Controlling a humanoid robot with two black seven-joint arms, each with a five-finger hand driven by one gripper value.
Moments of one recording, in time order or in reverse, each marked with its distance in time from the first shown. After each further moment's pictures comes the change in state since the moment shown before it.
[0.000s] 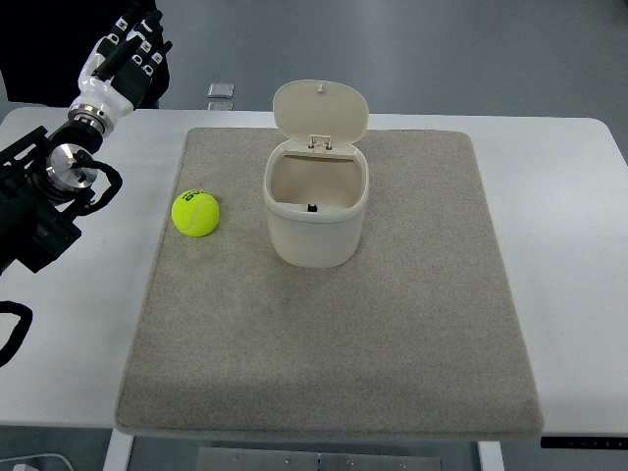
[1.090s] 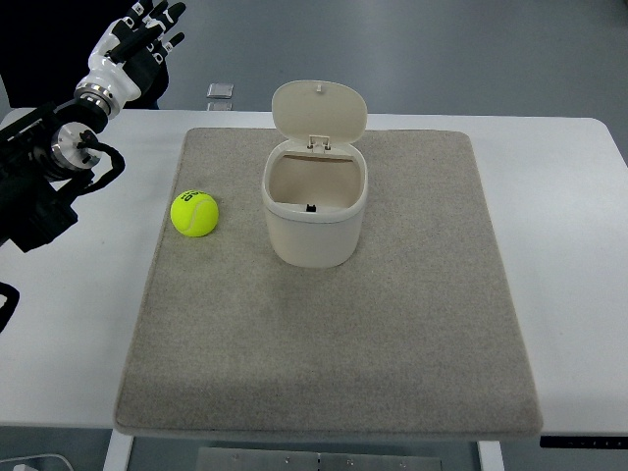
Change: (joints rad) left arm -0.129 0.065 0.195 -0.036 0.009 0.078 0.024; right arm 0.000 0.000 0.000 0.000 0.000 0.000 0.000
